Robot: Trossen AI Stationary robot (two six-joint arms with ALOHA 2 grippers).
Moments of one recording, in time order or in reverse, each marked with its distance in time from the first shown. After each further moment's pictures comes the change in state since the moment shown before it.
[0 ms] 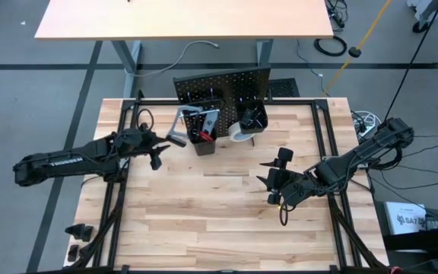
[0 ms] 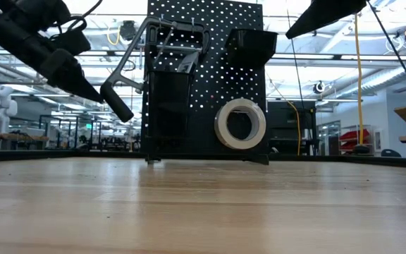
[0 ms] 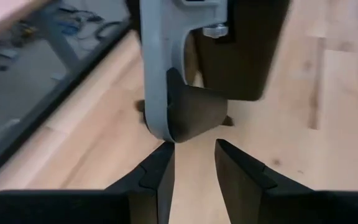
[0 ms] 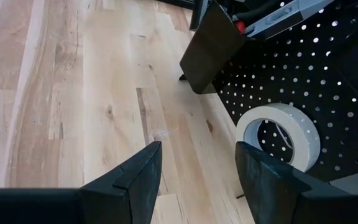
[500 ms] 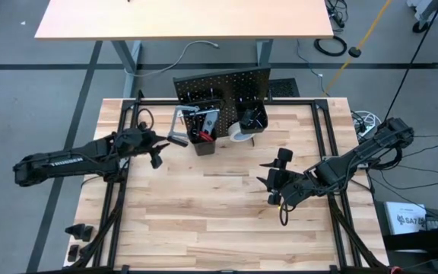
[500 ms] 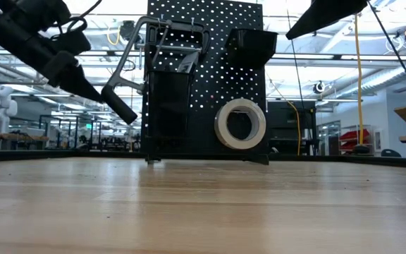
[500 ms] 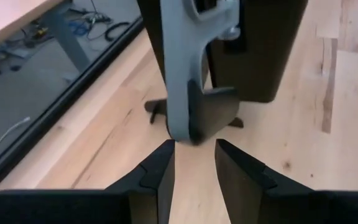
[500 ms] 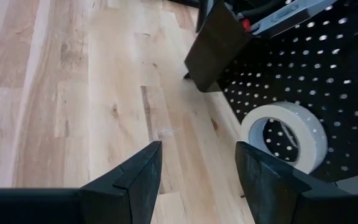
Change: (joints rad) left arm 0.002 0.003 0.000 0.004 -0.038 0.004; right arm 0.000 0.000 0.000 -0.001 -0.021 0.003
